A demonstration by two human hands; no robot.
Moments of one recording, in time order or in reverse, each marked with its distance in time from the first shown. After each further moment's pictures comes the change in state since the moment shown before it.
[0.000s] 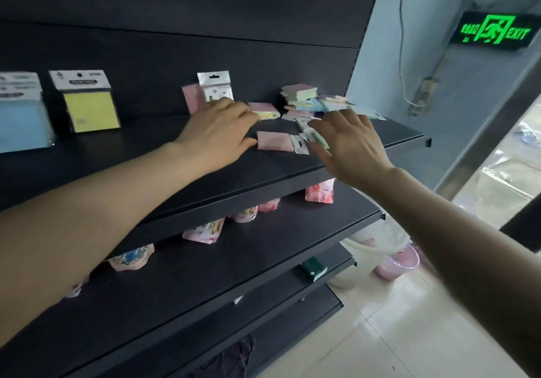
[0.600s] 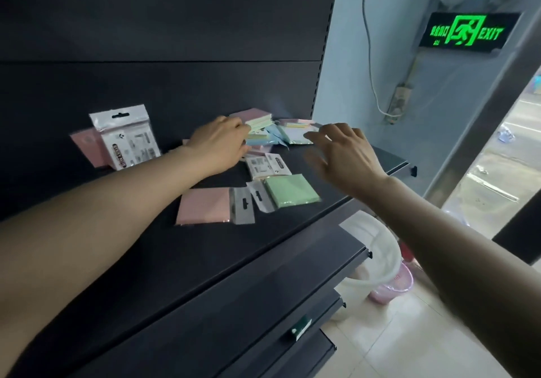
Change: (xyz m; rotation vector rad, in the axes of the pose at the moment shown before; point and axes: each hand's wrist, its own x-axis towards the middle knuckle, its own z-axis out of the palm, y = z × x) left_hand 0.224 0.020 0.125 -0.071 -0.184 0.002; right_hand 0.064 0.156 0.111 0.025 -0.101 0.142
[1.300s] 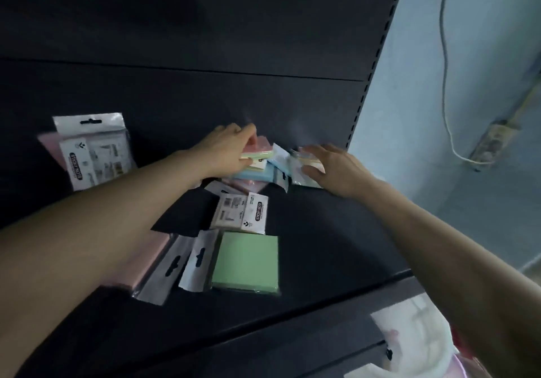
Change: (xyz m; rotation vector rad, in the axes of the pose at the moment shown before) left_hand 0.108 0.004 0.038 -0.158 -0.083 -0.319; right_hand 0.148 0.095 0.129 0.400 -0.305 -0.184
